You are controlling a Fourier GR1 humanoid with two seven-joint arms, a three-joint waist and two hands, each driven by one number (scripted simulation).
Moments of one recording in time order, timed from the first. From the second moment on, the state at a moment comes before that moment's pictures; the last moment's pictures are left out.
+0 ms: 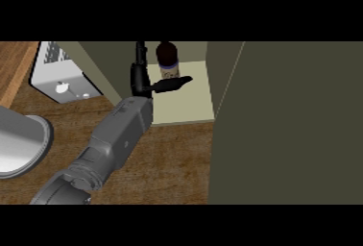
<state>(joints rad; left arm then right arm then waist) -1.10 0.00 0.05 -0.11 0.44 0.48 -0.84 -0.07 -0.03 0.07 -2.41 -0.18 0.20 0.55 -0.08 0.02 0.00</state>
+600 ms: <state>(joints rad) -1.10 0.00 0.03 -0.11 0.42 0.37 -0.86 -0.09 -0.03 0.09 -2.41 -0.18 0.19 0.56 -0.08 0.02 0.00</state>
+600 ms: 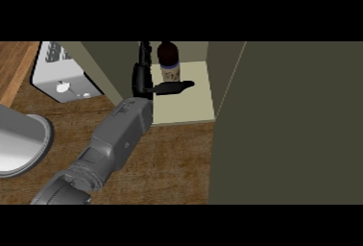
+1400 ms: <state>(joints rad) -1.04 0.00 -0.06 -0.19 0.56 0.28 -0.87 -0.14 -0.03 0.09 -2.40 -0.18 0.15 0.61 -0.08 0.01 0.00</state>
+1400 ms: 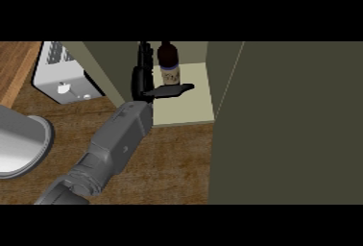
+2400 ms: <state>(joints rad) -0.57 0.00 -0.62 -0.90 0.77 0.65 -0.77 -0.07 -0.04 0.08 -2.43 -0.16 0.14 0.59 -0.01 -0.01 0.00</state>
